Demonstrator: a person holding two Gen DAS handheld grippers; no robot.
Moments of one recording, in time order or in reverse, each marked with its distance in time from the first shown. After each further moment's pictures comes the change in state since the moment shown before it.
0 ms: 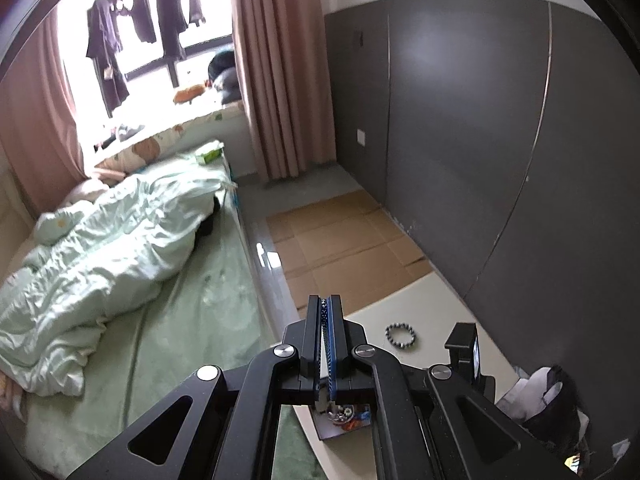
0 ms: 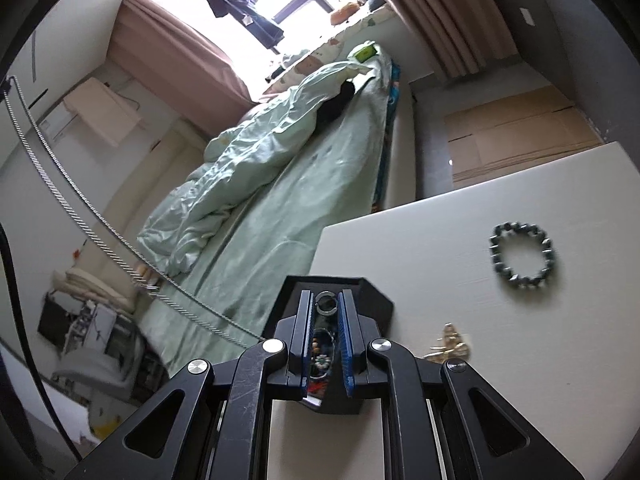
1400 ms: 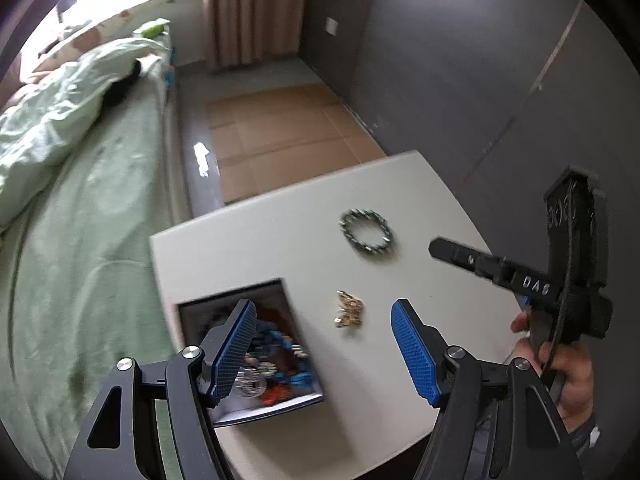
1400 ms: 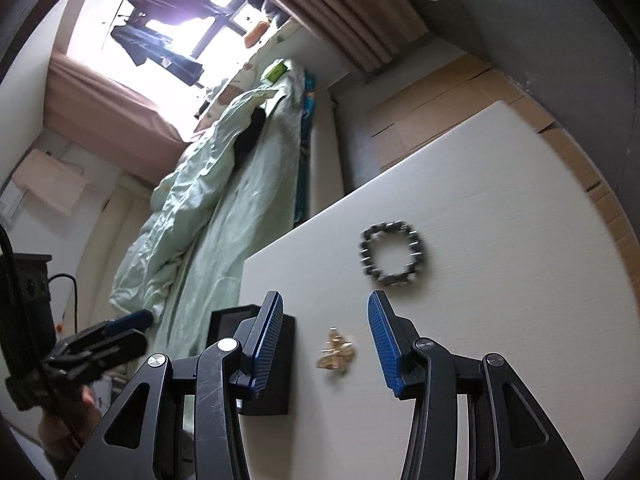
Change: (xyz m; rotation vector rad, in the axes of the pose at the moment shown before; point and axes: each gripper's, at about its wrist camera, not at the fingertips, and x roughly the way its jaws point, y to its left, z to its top) left arm 0.192 -0.048 -0.112 -0.073 0.331 -0.217; right arm -0.050 -0.086 0.009 0.258 -0.052 -0.147
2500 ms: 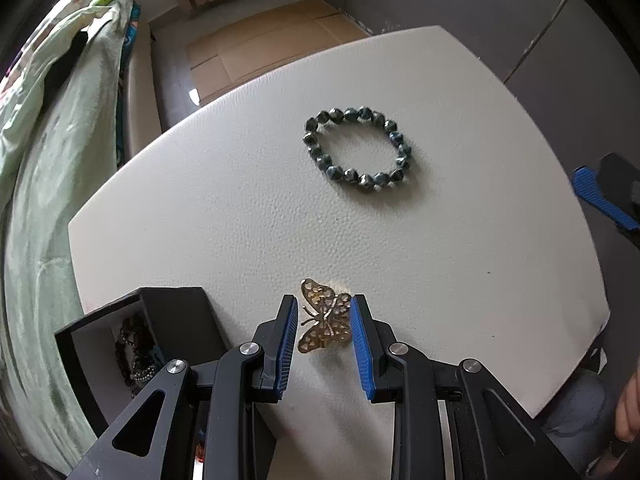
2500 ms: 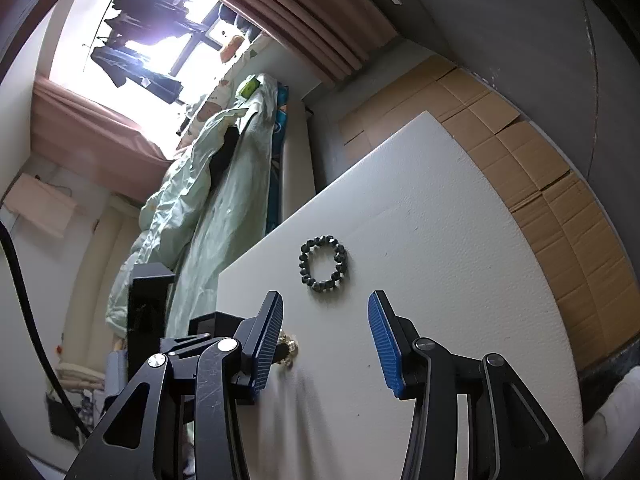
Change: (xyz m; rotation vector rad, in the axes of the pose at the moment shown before) left arm 0.147 -0.048 0.003 0.091 0.299 0.146; right arm -0.032 -0.051 0.008 0.065 -0.020 -0.027
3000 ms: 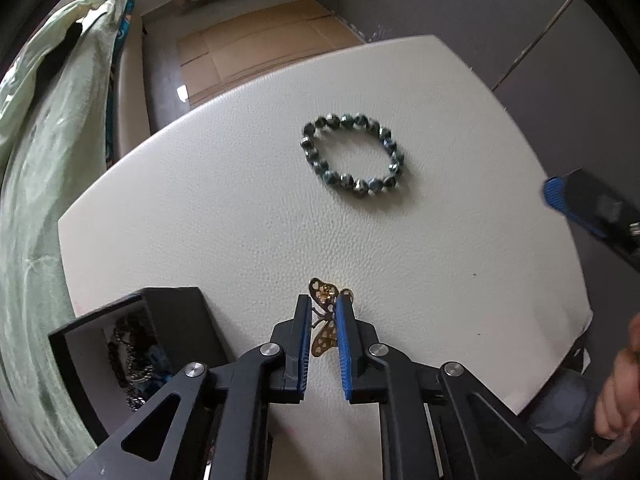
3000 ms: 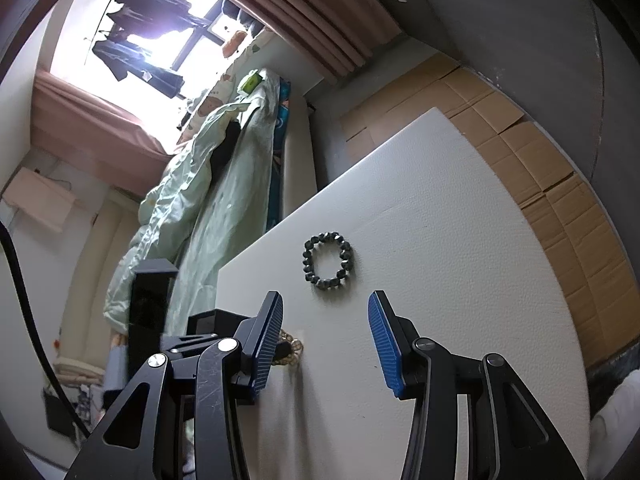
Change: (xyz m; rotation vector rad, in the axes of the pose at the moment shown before) left arm -0.006 0.015 -0.007 -0.015 -0.022 -0.084; right arm 0.007 0.006 -0.001 -0.019 0.016 -0.003
